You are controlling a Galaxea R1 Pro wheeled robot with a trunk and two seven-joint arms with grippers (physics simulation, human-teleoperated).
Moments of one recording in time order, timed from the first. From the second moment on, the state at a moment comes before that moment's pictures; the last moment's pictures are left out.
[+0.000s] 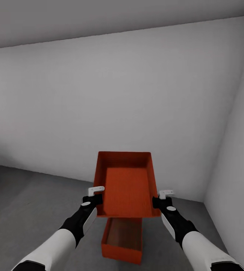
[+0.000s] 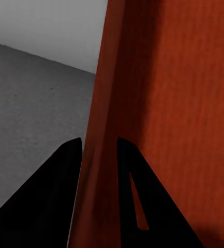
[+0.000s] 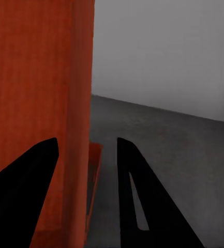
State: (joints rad) left arm -0.71 -0.15 -0.13 -0.47 0.19 0.11 0.28; right arm -0.70 0.04 0.06 -0.41 0.01 0.03 -0.11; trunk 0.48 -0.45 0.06
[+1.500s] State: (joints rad) left arm -0.71 -0.14 -0.12 -0.47 0.19 0.10 0.26; right arm -0.70 0.05 0.07 -0.41 0.01 0.03 -0.13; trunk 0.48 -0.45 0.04
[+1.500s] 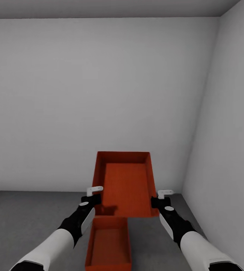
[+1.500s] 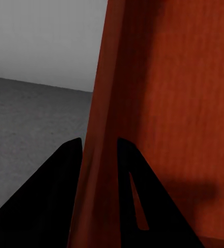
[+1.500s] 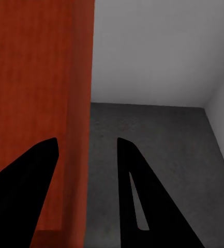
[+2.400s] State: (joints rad) left arm -0.71 -0.15 -0.13 -0.47 0.19 0.10 0.28; right arm -0.70 0.04 0.06 -0.41 0.01 0.02 -0.11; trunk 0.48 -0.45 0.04
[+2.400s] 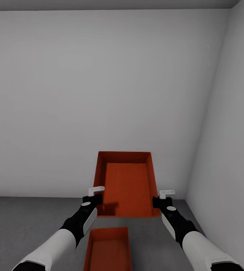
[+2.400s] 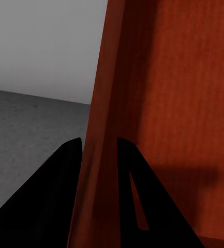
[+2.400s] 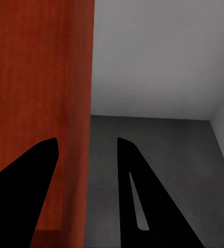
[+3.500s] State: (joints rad) left arm -0.71 -0.15 -0.13 -0.47 0.19 0.10 0.28; right arm -0.70 0.04 0.06 -0.41 0.01 0.02 -0.11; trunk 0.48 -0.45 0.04
